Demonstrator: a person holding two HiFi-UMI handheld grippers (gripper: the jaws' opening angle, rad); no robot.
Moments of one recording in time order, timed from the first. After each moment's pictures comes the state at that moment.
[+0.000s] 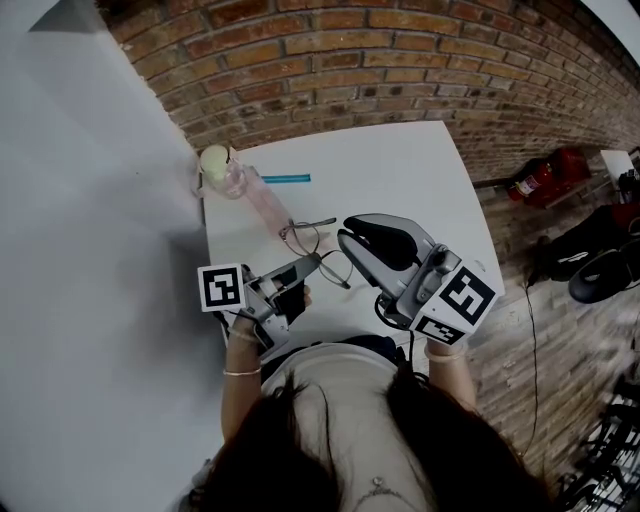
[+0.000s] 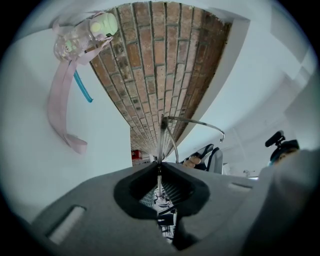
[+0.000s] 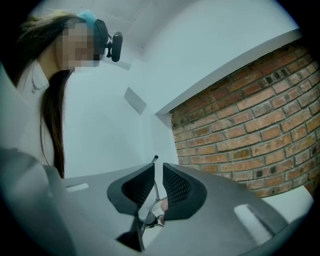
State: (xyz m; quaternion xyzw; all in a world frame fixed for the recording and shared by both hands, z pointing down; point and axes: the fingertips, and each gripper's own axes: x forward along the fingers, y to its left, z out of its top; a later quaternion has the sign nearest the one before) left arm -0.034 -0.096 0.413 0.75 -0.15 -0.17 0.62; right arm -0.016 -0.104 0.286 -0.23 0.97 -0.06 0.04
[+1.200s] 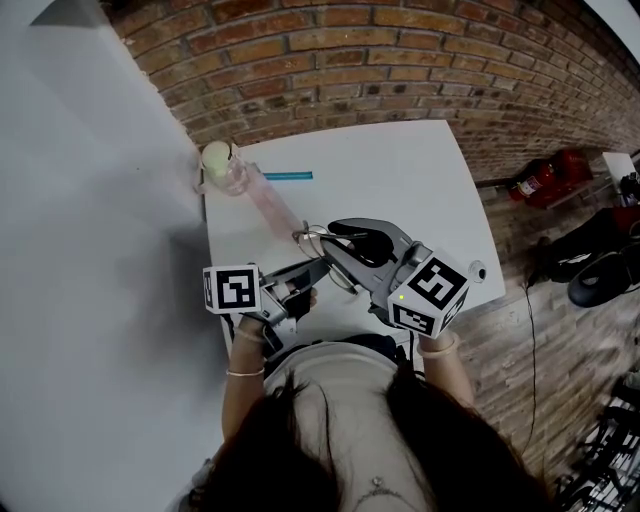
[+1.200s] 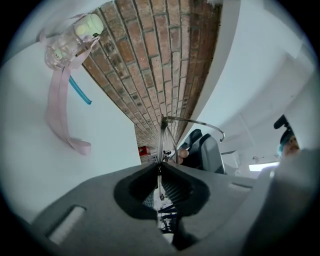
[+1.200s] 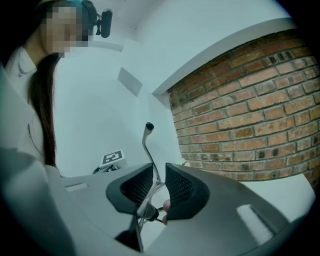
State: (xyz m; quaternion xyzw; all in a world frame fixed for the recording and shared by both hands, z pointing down) left arm -0.022 -0.089 0.426 0.77 -0.17 -0.10 0.60; right arm -0.043 -0.112 0.342 -0.22 0.97 -0.11 -0.05
